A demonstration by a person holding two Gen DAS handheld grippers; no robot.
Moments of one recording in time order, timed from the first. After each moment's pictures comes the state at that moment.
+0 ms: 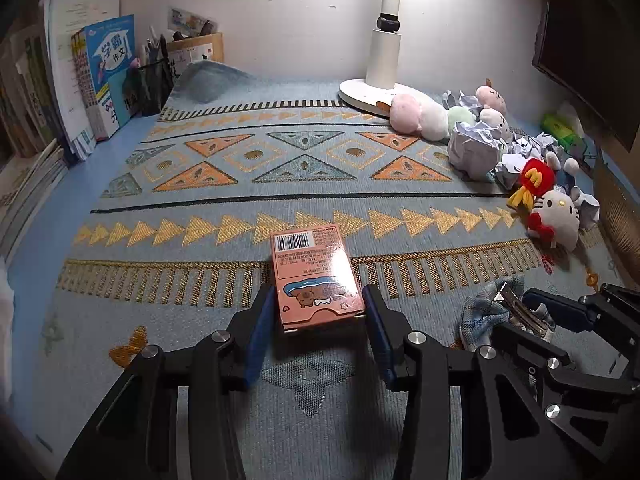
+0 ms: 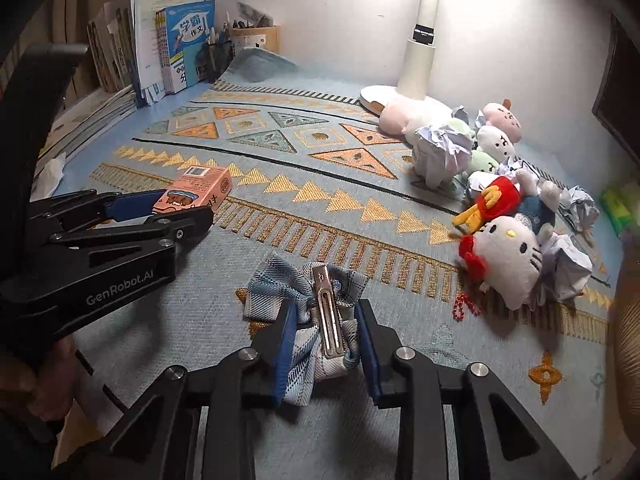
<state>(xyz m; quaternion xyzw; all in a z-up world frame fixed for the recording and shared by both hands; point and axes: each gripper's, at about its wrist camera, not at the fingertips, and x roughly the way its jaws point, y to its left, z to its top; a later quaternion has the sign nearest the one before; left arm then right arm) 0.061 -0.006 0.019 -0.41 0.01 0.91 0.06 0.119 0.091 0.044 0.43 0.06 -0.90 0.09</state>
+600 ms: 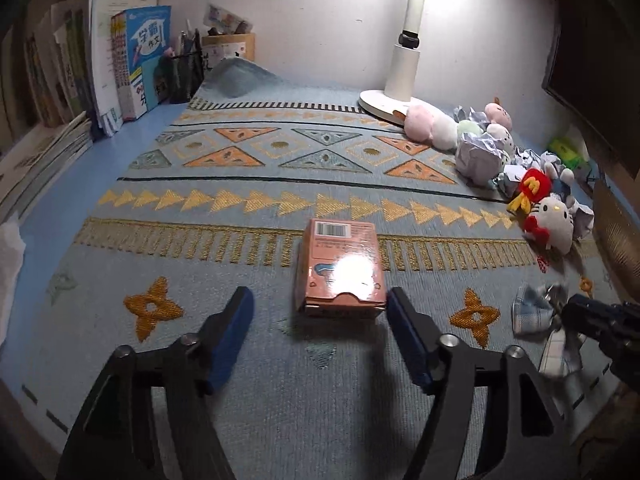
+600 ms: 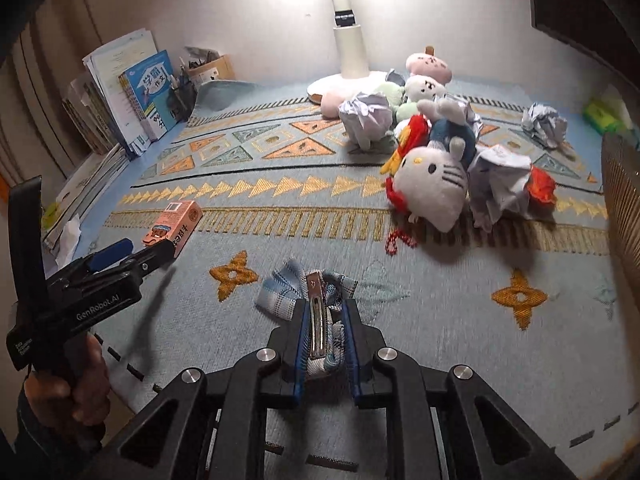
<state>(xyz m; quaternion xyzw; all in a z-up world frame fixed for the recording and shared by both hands) 0.091 -0.024 0.017 -0.39 -0.03 0.92 0.03 0.139 0.159 0.042 0.45 -0.08 -0.88 0.09</state>
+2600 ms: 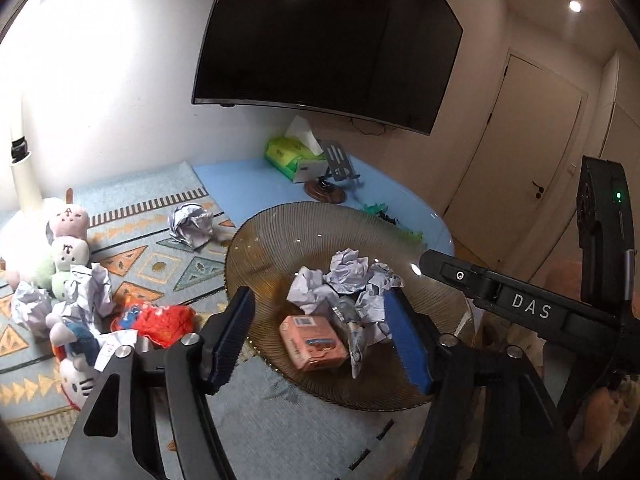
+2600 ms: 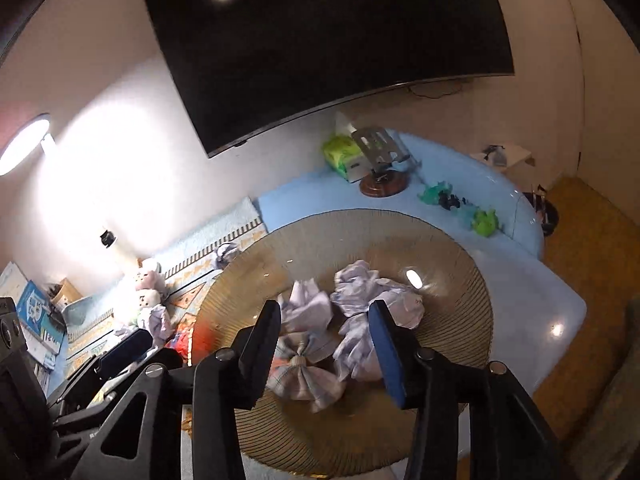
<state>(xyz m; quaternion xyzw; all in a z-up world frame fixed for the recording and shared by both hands) 0.082 0.320 0.121 -0.32 0.00 0.85 0.41 0.216 0.434 0.156 0.30 -0.21 -0.91 -0.19</state>
